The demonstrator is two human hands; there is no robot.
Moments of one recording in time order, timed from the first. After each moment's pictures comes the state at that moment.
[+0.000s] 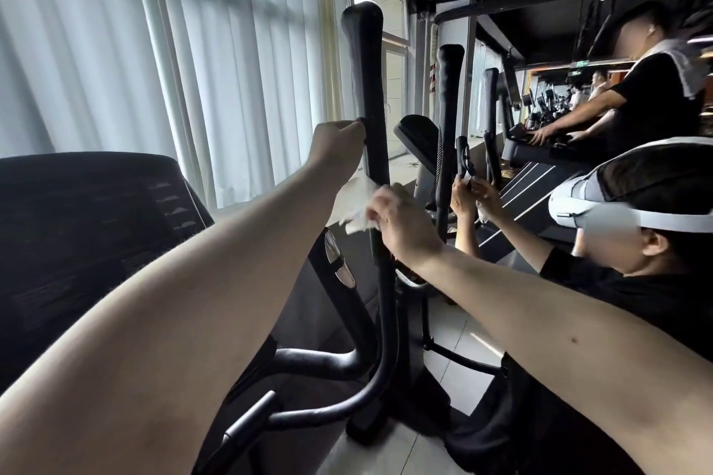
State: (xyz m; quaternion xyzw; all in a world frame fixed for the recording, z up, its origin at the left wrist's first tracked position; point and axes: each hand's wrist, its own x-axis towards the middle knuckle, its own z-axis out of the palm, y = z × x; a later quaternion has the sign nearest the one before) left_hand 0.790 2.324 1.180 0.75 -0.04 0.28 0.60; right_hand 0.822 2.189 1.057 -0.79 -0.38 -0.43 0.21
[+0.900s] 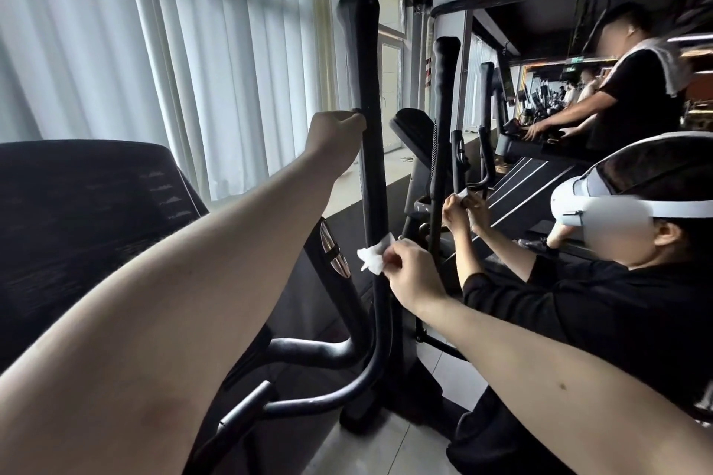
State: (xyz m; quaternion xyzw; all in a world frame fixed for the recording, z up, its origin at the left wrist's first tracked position) left_hand 0.781 2.322 1.180 0.75 -0.06 0.28 0.59; right_hand 0.806 2.172 0.966 -0.83 -0.24 -0.30 0.40
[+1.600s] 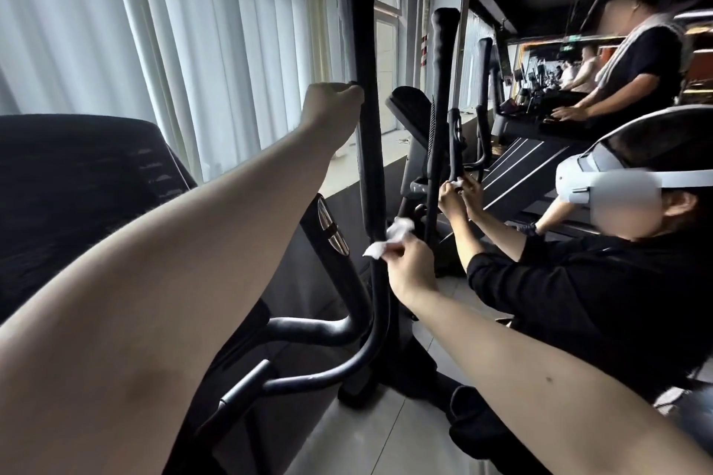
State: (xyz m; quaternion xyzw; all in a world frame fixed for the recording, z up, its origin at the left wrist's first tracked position) left_hand 0.777 2.318 1.183 0.76 -0.04 0.29 0.58; right_hand 0.789 2.187 0.948 -0.80 -0.10 -0.22 0.55
